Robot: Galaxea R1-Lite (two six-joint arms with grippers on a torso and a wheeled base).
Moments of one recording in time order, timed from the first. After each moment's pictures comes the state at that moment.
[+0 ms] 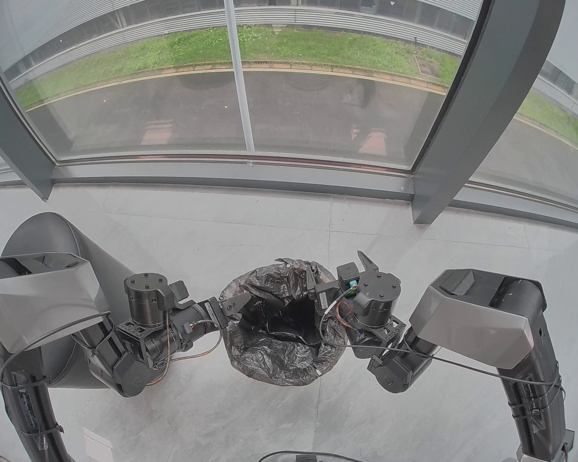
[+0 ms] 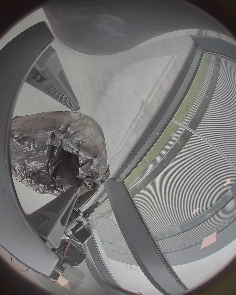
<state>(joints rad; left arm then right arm) -0.35 2.17 -0.60 -1.26 -0.18 -0.56 0.64 2.51 -1.10 -1.46 -0.48 -0.23</state>
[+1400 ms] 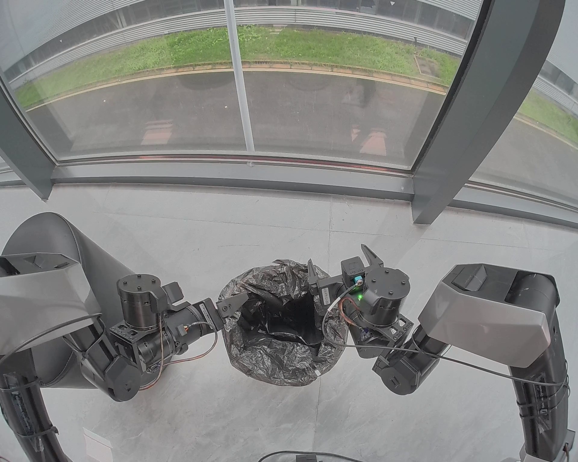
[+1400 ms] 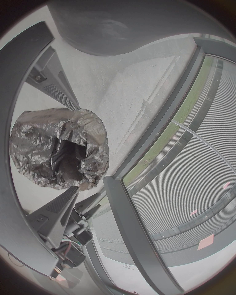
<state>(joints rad) -0.35 2.13 -0.55 -1.27 -0.19 -0.59 0.66 2.44 -1.03 -1.50 -0.50 -0.23</state>
